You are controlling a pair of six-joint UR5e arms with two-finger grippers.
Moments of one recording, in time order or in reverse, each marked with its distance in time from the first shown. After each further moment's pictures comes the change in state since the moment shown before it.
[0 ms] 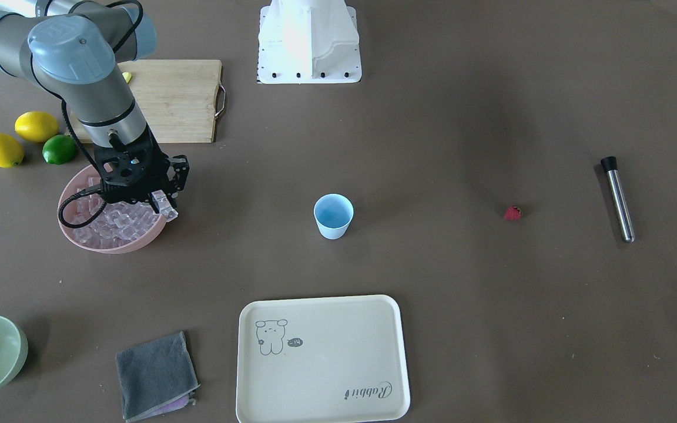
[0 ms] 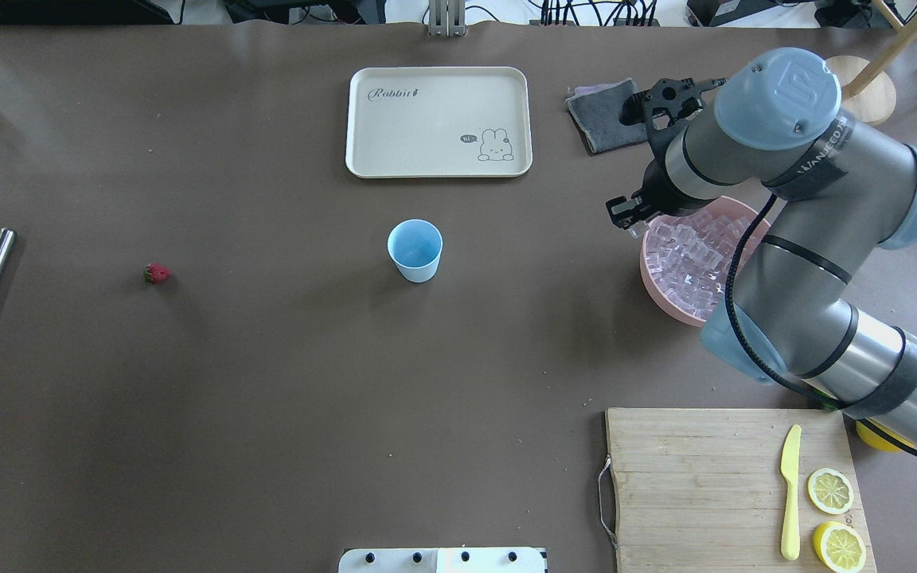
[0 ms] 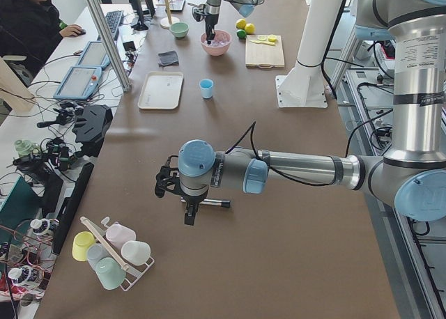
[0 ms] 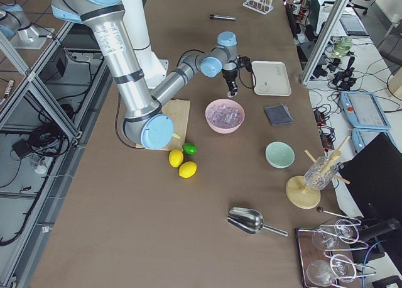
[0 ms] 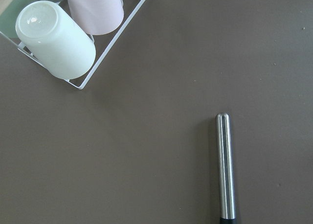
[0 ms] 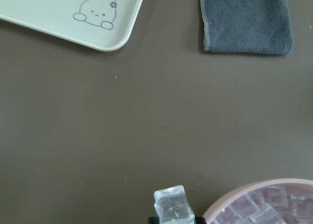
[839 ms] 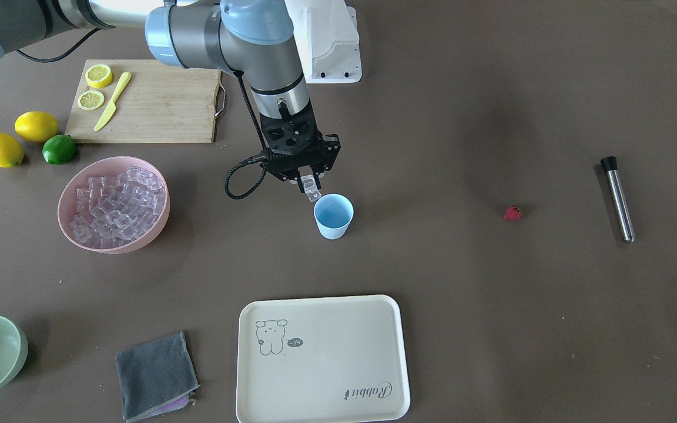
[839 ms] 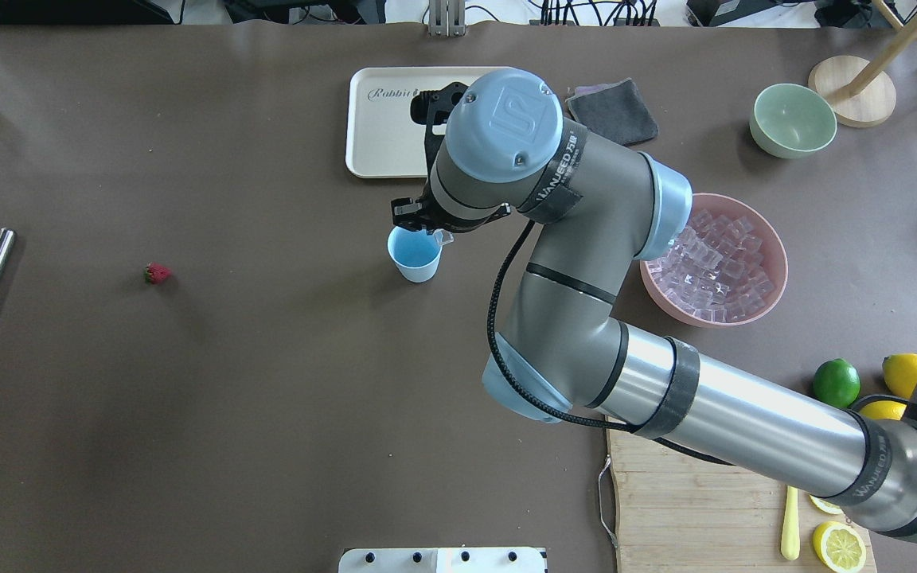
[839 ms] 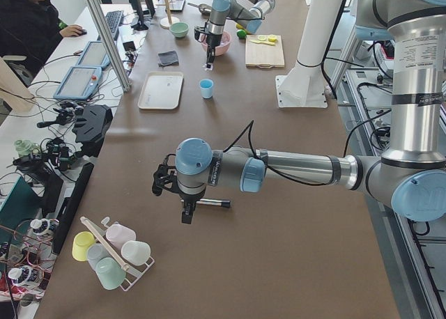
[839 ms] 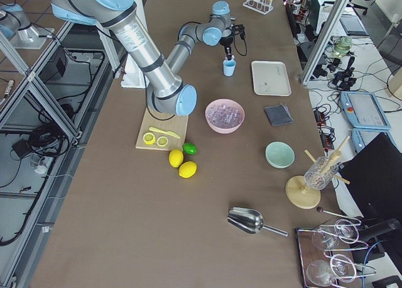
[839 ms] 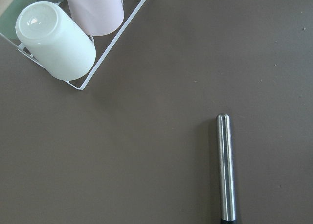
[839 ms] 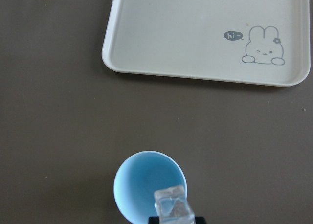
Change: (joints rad) left arm 0.000 -0.016 0.004 0.001 0.000 0.000; right arm -0.209 0.398 -0.225 0.005 -0.163 0.360
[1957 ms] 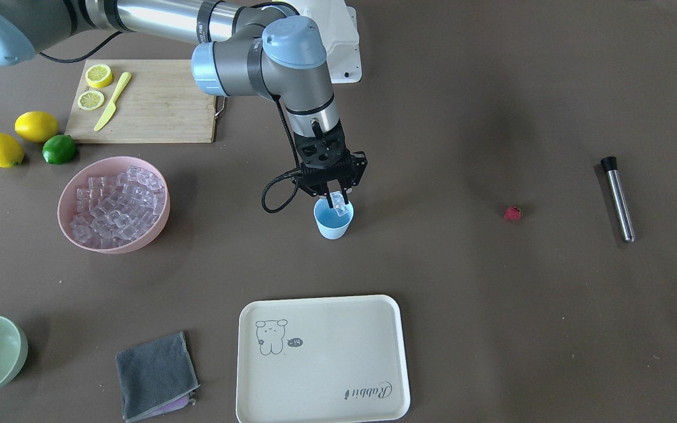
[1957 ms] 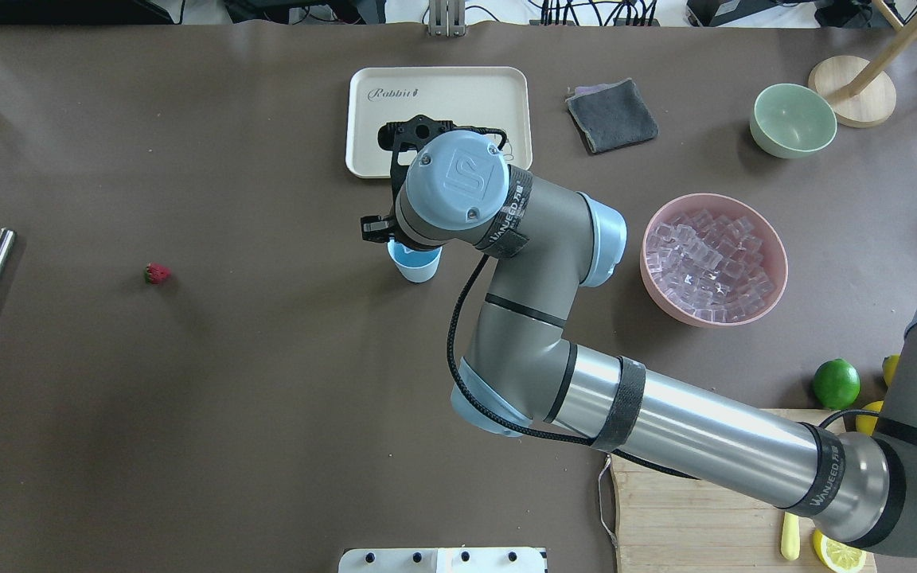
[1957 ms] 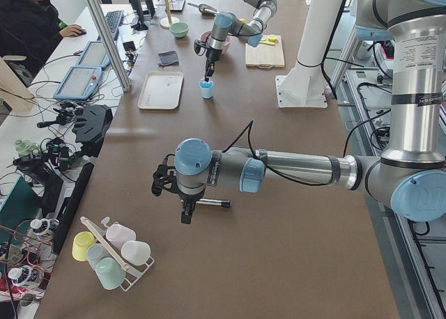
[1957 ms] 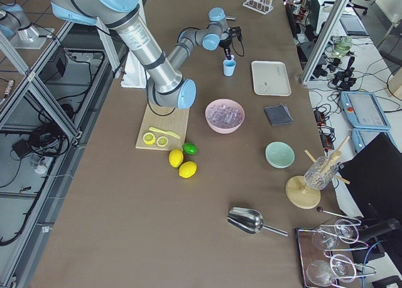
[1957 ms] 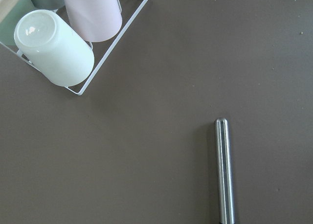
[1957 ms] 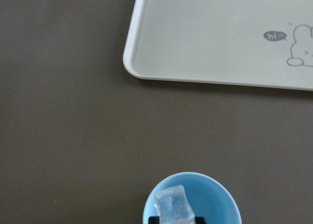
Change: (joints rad) left arm 0.000 -0.002 0.005 -0.001 0.000 -0.001; right arm -0.042 0.015 -0.146 0.193 -0.079 0.037
